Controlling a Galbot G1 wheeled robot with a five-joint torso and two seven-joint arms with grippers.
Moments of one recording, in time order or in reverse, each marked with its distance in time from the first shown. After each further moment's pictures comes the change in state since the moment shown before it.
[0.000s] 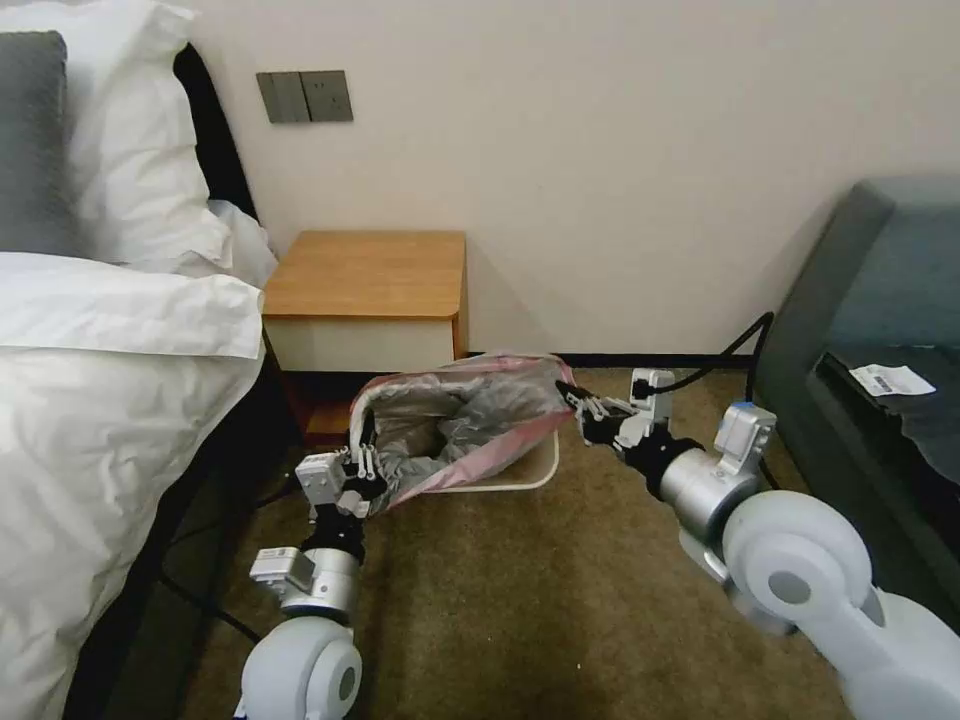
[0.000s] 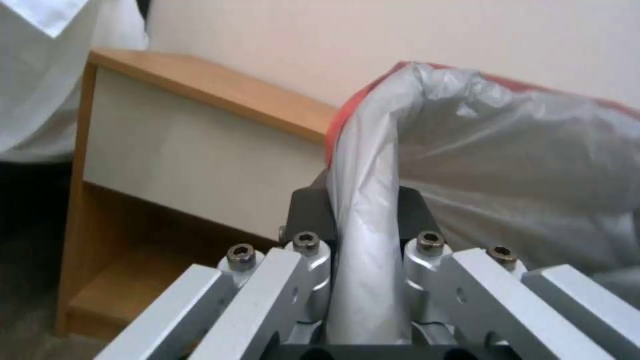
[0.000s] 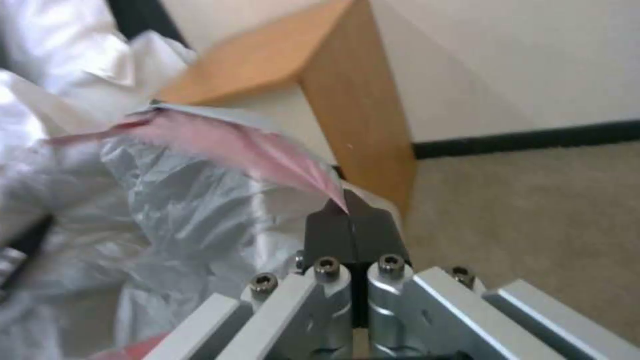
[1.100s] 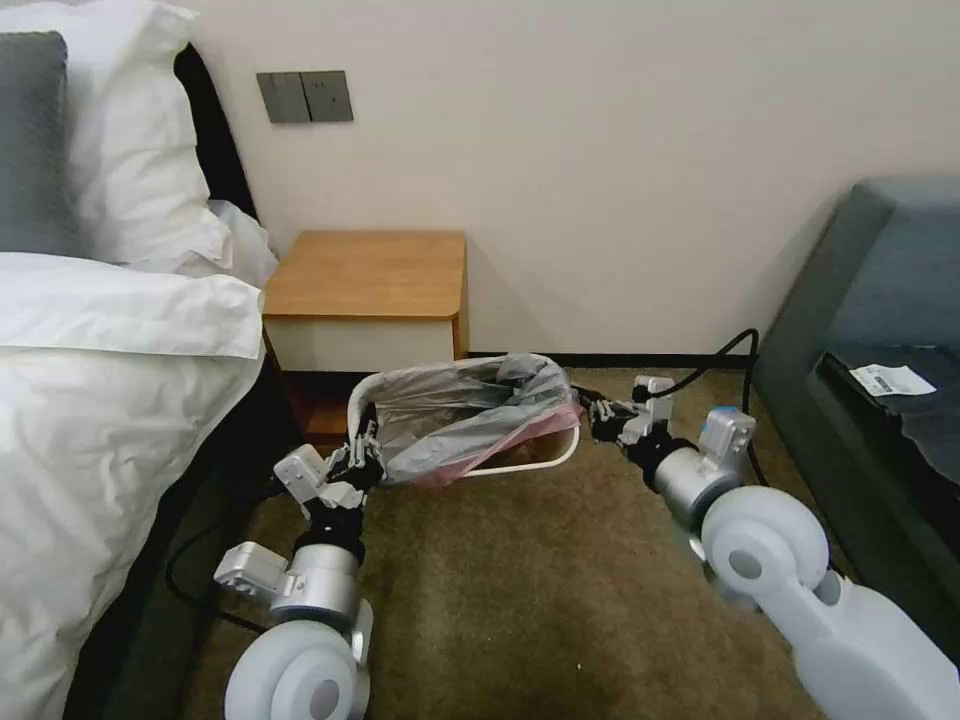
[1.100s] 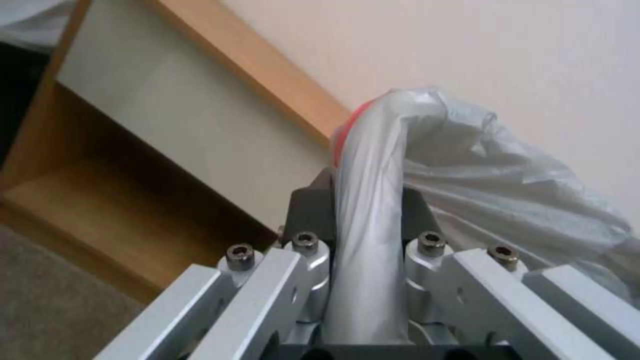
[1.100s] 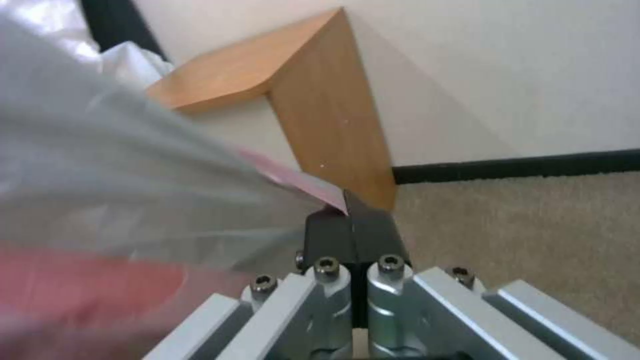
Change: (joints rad) left arm 0.030 -0.038 0.028 -0.147 -0.292 0.081 -0.136; right arm -0.012 0.080 -0.010 -0.128 -0.211 0.070 -0.144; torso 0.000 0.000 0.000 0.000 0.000
